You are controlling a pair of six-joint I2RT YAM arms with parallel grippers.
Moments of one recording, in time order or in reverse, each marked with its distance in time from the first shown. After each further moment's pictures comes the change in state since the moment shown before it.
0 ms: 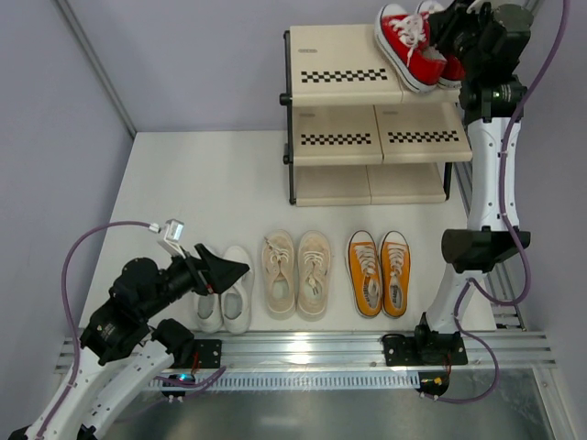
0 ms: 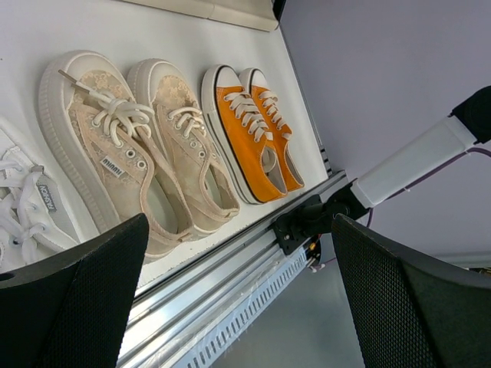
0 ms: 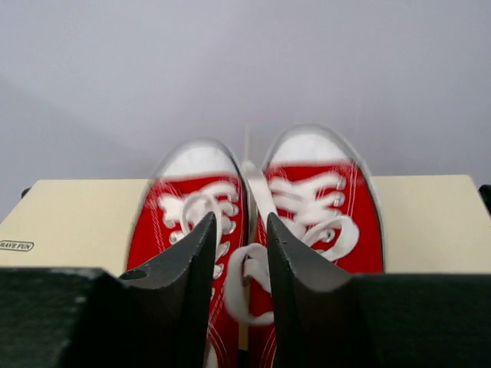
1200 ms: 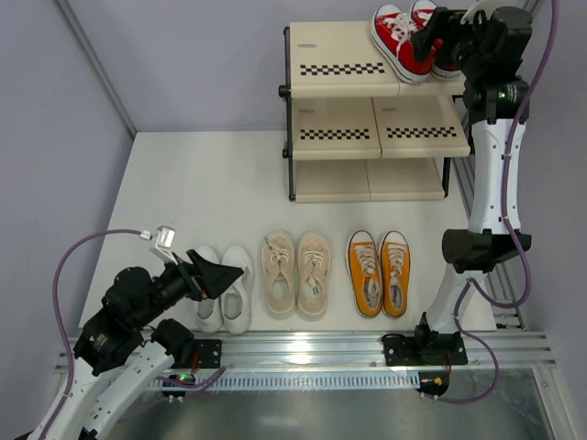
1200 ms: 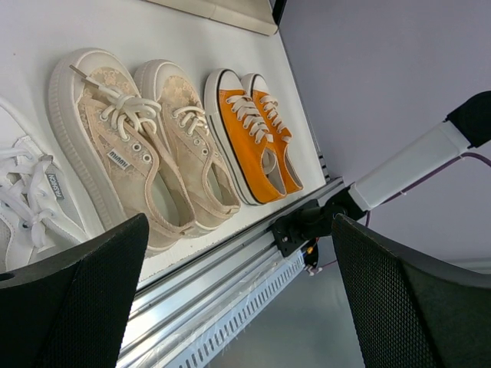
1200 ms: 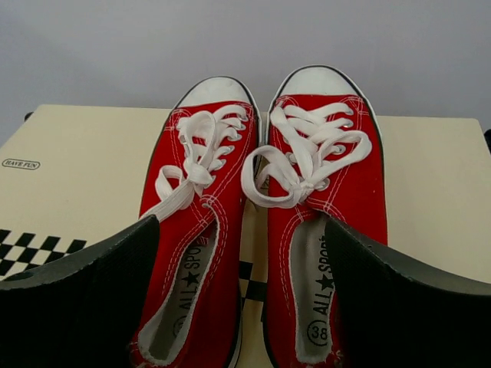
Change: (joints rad) left arm 0.000 -0.081 0.000 -0.061 -0.032 -0.023; right arm 0.002 -0.005 0.048 -0.184 -0.051 -0.074
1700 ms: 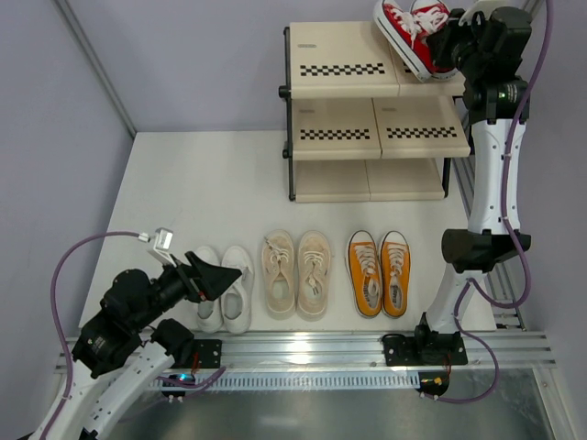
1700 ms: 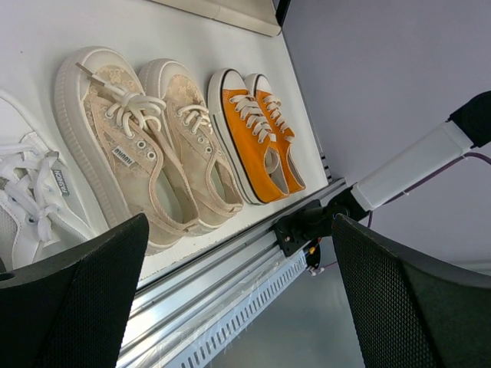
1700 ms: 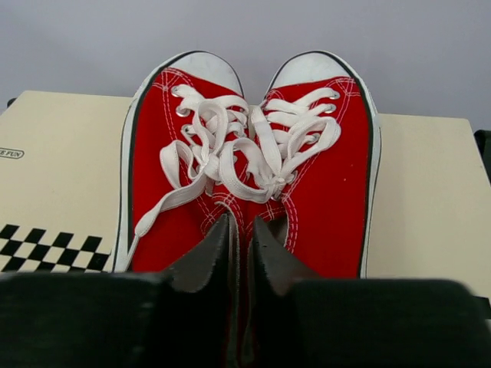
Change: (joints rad) left arm 0.000 -0.018 0.000 -0.023 -0.010 0.000; right arm 0.000 0.010 0.011 -0.040 0.011 -0.058
